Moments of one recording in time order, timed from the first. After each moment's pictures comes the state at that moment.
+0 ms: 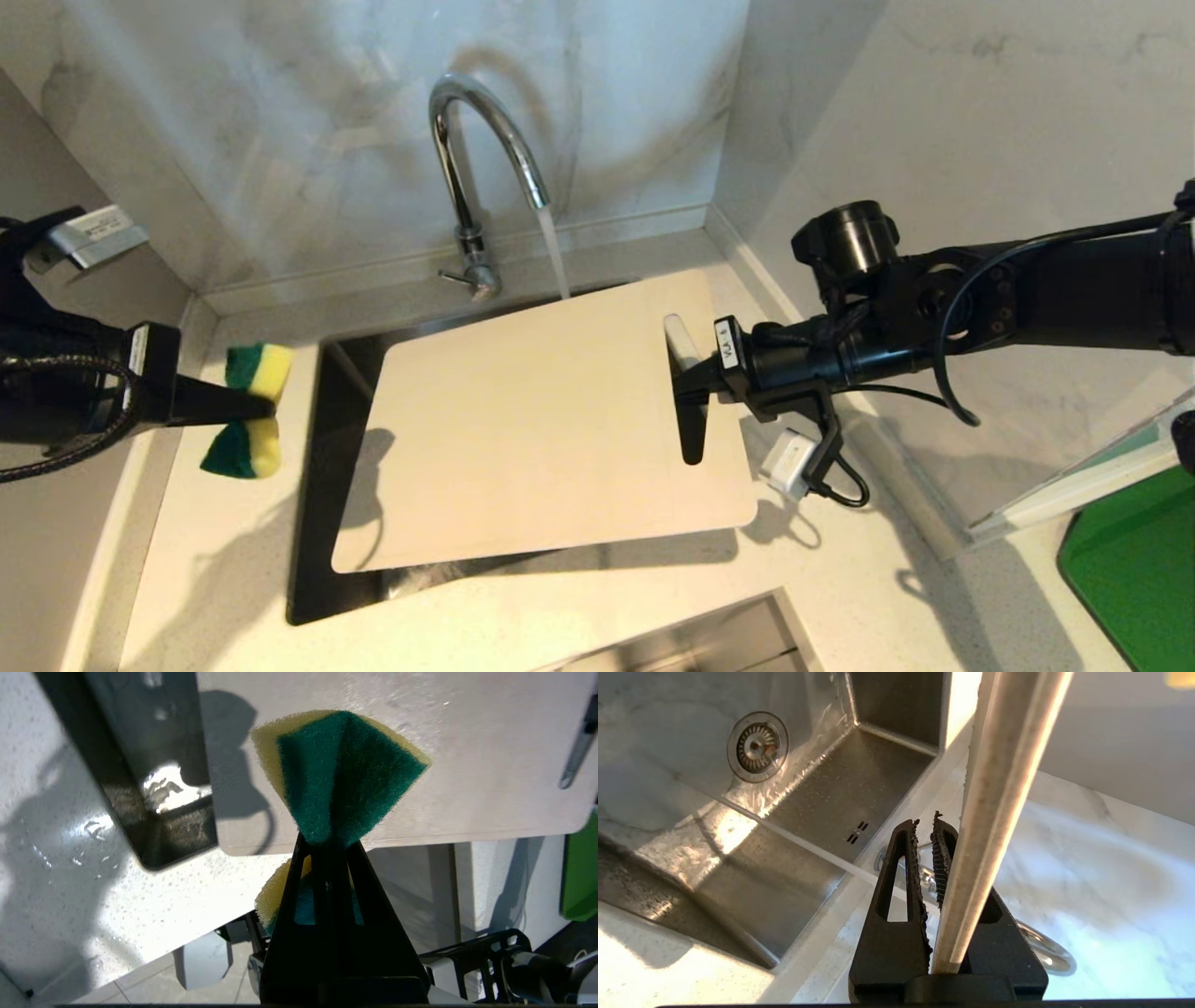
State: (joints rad) left arm -0.37 1.36 -1.30 0.59 -0.13 -0.40; right arm 0.27 1.94 -1.57 0.33 0.87 -2.74
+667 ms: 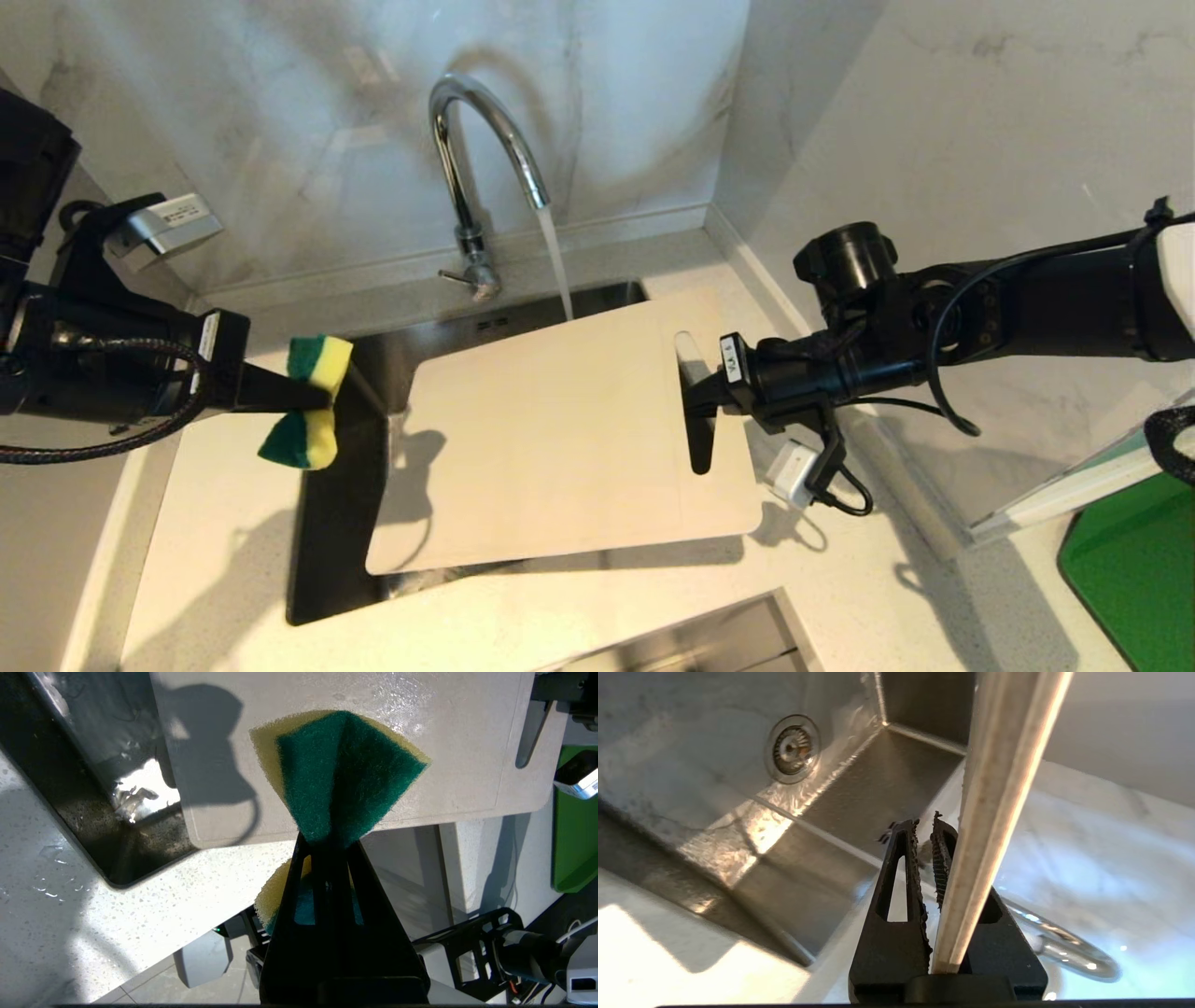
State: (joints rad) left arm -0.46 1.44 -1.38 0.61 -0.13 -0.40; right arm 0.24 1.97 -1.55 0.33 0.84 -2.74
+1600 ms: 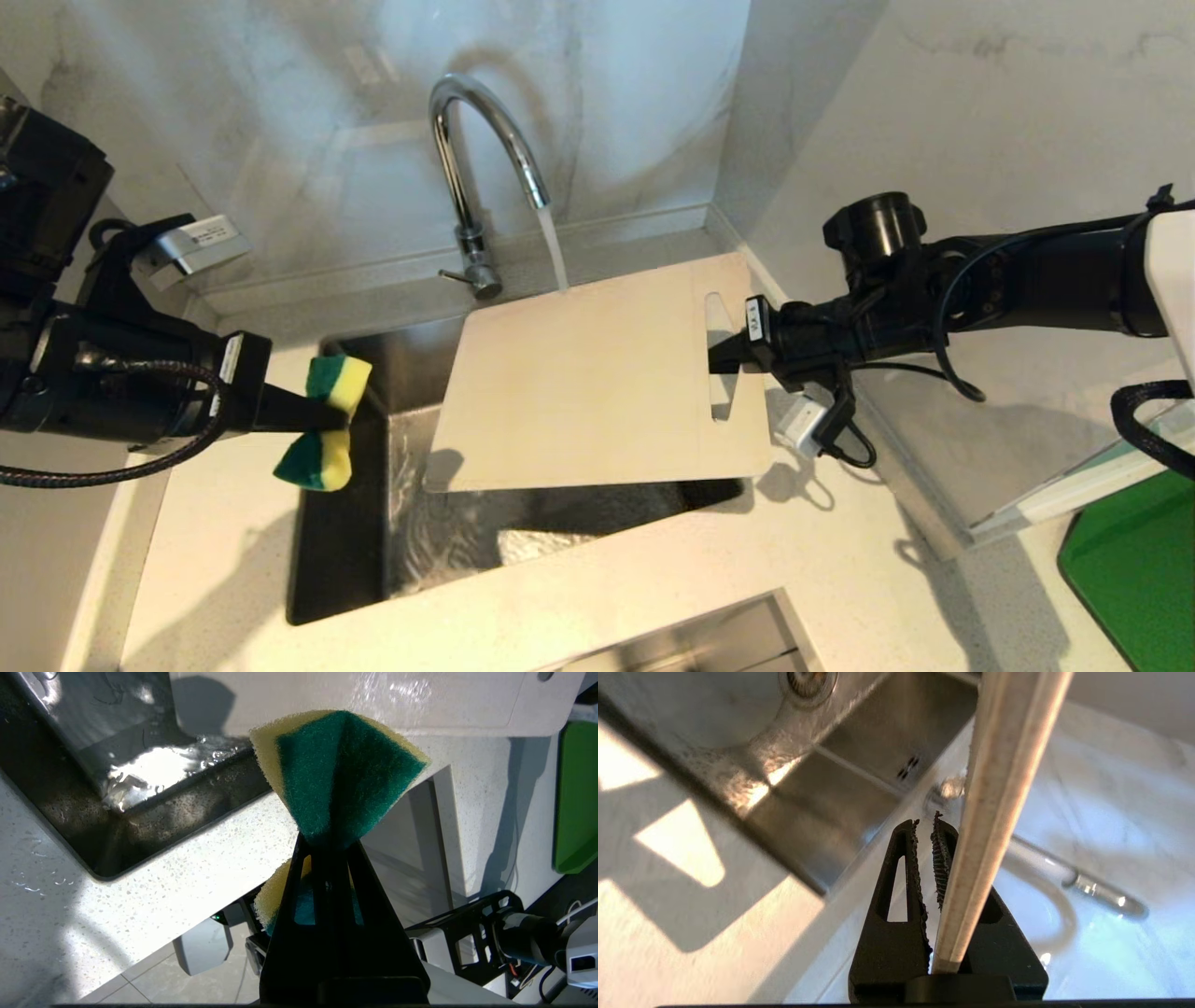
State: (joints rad) left arm -0.50 1.45 -1.36 0.61 -0.13 -0.41; right arm 0.16 2.04 -1.73 0.35 0.82 -2.74
